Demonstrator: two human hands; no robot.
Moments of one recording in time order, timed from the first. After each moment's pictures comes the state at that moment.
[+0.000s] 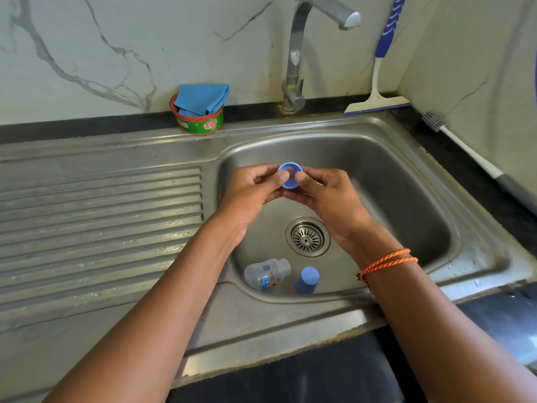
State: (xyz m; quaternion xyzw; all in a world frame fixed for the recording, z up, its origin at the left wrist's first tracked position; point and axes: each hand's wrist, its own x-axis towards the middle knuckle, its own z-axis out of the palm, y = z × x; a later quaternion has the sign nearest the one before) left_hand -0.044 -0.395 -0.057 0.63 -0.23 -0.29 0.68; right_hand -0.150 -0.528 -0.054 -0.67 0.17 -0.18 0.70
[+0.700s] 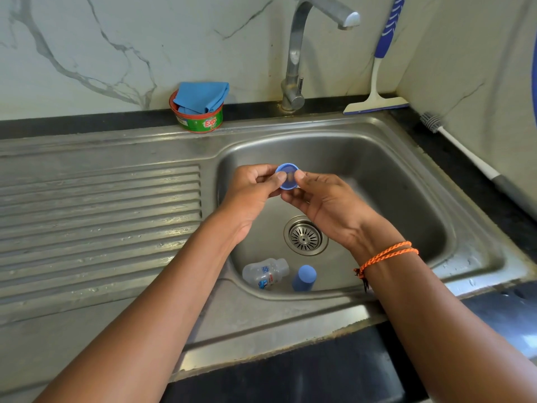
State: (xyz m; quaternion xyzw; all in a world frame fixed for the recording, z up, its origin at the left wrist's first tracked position) left_hand -0.046 -0.402 -0.064 0.65 -0.24 -0.26 0.67; right_hand -0.150 -0.536 -0.057 -0.55 0.16 -0.09 0.82
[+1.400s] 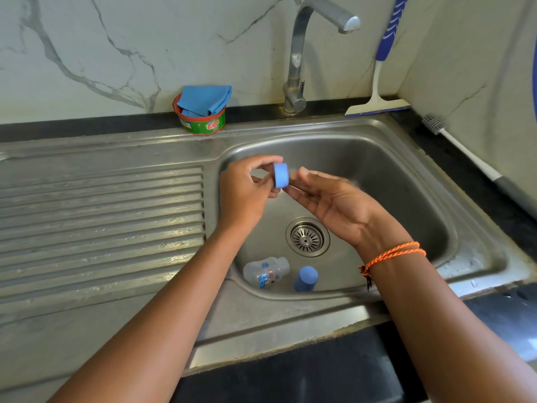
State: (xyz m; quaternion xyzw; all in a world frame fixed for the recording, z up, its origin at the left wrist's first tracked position) left_hand -0.048 -0.398 -0.059 0.74 -0.26 -0.05 0.62; right_hand -0.156 -0.543 -0.046 -0.47 0.20 -0.08 0.85
